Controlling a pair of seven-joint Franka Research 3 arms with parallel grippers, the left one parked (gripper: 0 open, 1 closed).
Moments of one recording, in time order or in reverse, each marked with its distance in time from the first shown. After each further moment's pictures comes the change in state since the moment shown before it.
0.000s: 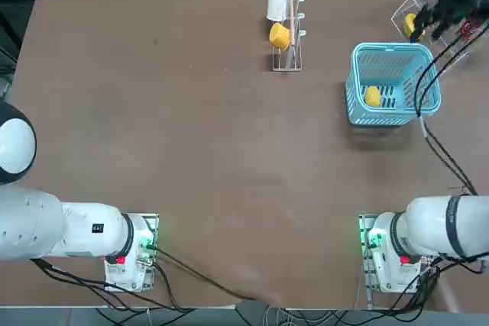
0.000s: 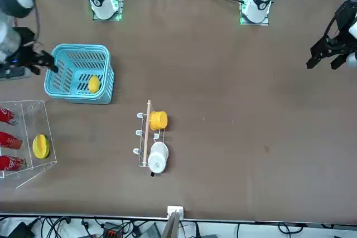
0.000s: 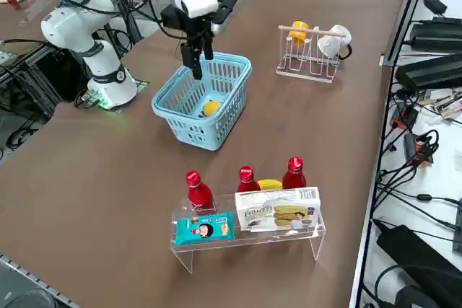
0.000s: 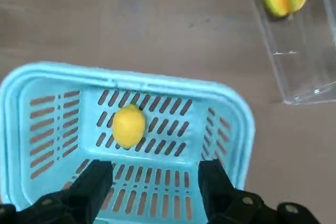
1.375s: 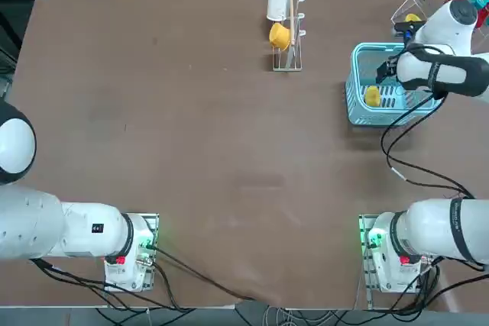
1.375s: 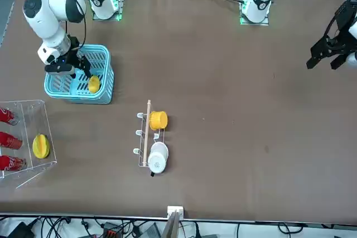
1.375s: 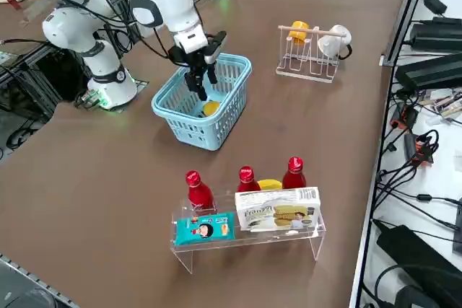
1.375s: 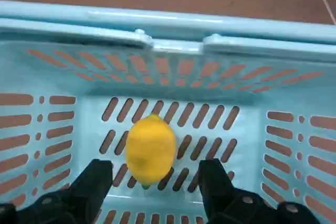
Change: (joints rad) arm 0.084 -0.010 0.036 -0.451 0.000 0.628 0.163
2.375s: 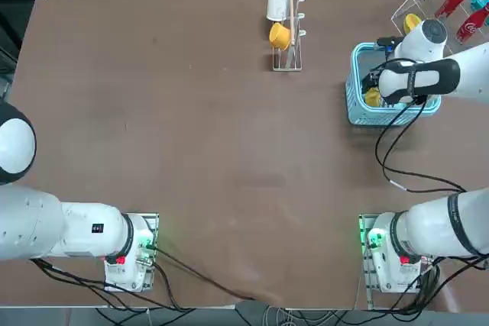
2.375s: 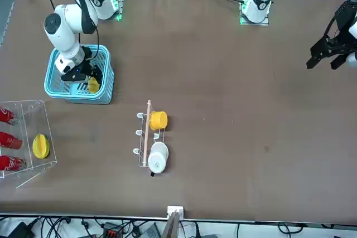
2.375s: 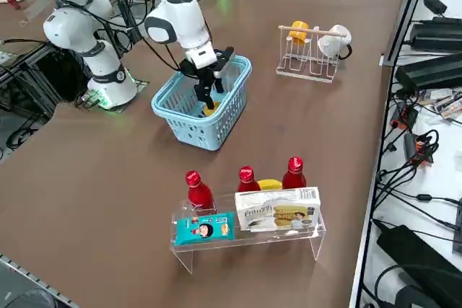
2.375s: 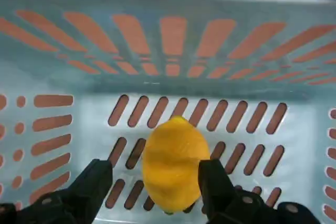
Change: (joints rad) arm 0.055 0.182 0.003 -0.006 0.000 0.156 0.078
